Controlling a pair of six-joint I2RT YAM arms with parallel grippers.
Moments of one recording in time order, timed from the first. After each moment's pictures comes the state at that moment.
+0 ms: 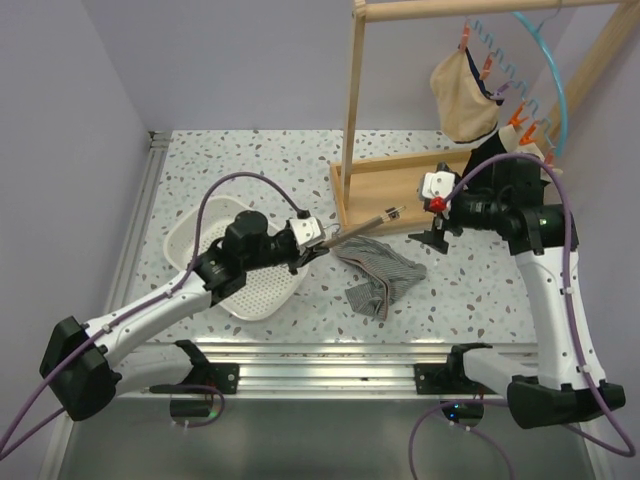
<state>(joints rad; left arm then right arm) -0.76 1.13 0.78 0.06 0.39 0.24 0.11 1.11 1.45 -1.11 -0.83 -1.09</state>
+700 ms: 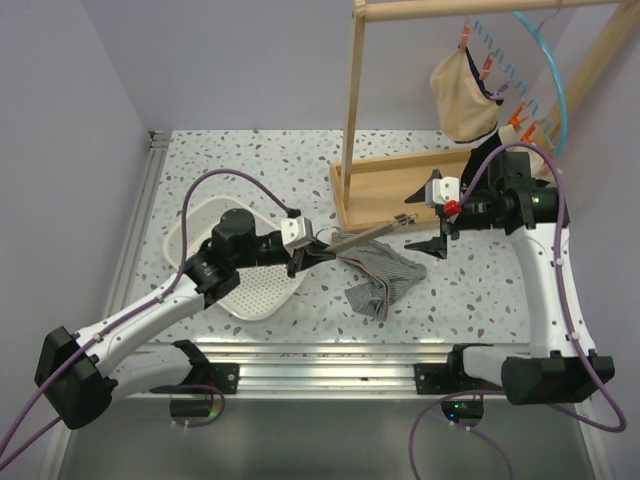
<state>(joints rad) -0.72 1.07 0.78 0.15 0.65 0.15 0.02 1.20 1.46 -1.27 -1.08 -1.30</state>
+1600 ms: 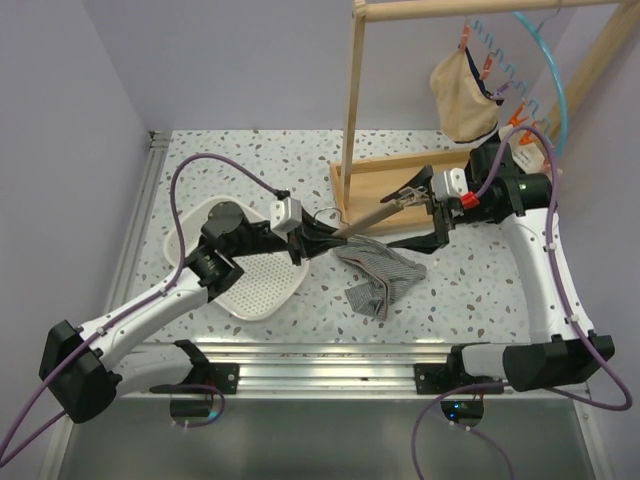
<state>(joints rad) -0.71 1.11 0.84 0.44 0.74 -0.08 0.12 1.30 1.53 -1.36 -1.44 -1.44</state>
